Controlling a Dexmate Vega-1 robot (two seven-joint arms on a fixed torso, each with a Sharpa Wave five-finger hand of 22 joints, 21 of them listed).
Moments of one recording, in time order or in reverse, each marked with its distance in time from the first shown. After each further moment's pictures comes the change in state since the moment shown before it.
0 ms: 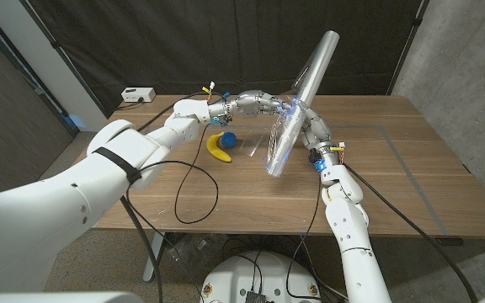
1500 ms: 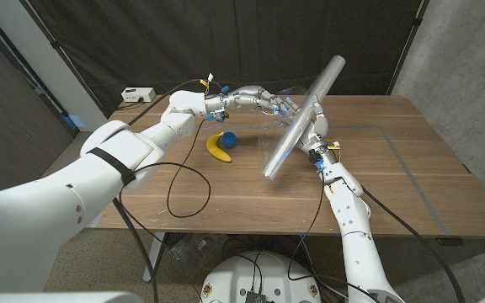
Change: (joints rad) left arm 0.029 0.062 0.029 -0.134 0.024 -0.102 -0.018; left_hand 0.086 -0.024 0.020 -0.019 -0.008 0.038 0.057 0.059 0.032 -0.002 -0.003 0.111 0.113 -0.069 0.063 0.036 0.149 -0.016 -0.035 0.100 0.029; right arm 0.109 0.024 0.105 0.142 0.031 -0.203 0.243; right_hand -0.764 0.000 -0.010 0.252 -0.102 -0.484 0.118 -0.090 -0.117 -0.267 0.083 -0.227 -0.255 -0.061 -0.115 -0.198 -0.211 -0.060 0.181 -0.407 -0.267
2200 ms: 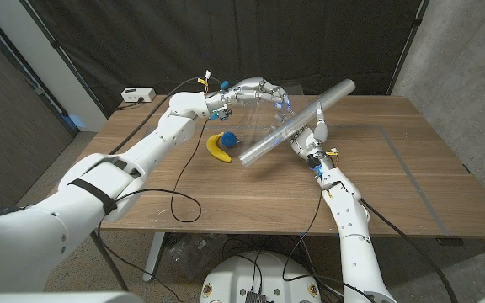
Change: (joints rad) left arm 0.177 0.126 -0.082 -0.445 0.030 0.095 0.225; left_hand 0.024 -0.008 0.008 -0.008 0.006 0.016 0.026 0.025 0.029 0.017 -0.015 0.040 0.030 0.087 -0.067 0.017 0.037 0.017 -0.024 0.042 0.006; right arm -0.007 0.043 0.050 0.004 0.021 -0.044 0.010; right_hand -0.109 -0.067 -0.069 0.031 0.004 -0.026 0.009 0.000 0.000 -0.139 0.136 -0.012 -0.014 -0.300 0.285 -0.048 -0.014 0.008 0.057 -0.054 -0.005
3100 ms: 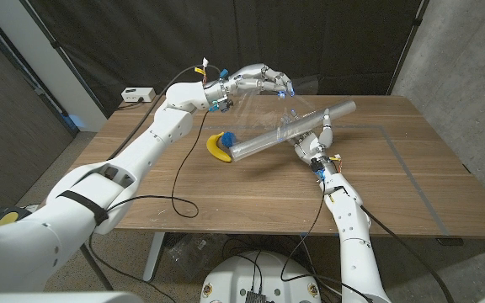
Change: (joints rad) left arm 0.053 0.035 -0.064 -0.215 0.052 0.070 0.077; left_hand 0.012 -0.006 0.007 0.001 0.003 -0.005 0.005 0.016 0.028 -0.008 -0.007 0.022 0.026 0.000 0.000 -0.018 0.019 -0.009 0.002 0.040 0.001; right arm -0.008 0.034 0.055 0.016 0.012 -0.014 0.002; right_hand -0.039 -0.004 -0.023 0.007 0.004 -0.002 -0.009 0.000 -0.005 -0.006 -0.006 0.000 -0.006 0.000 0.000 0.000 -0.009 0.024 0.001 -0.022 -0.002
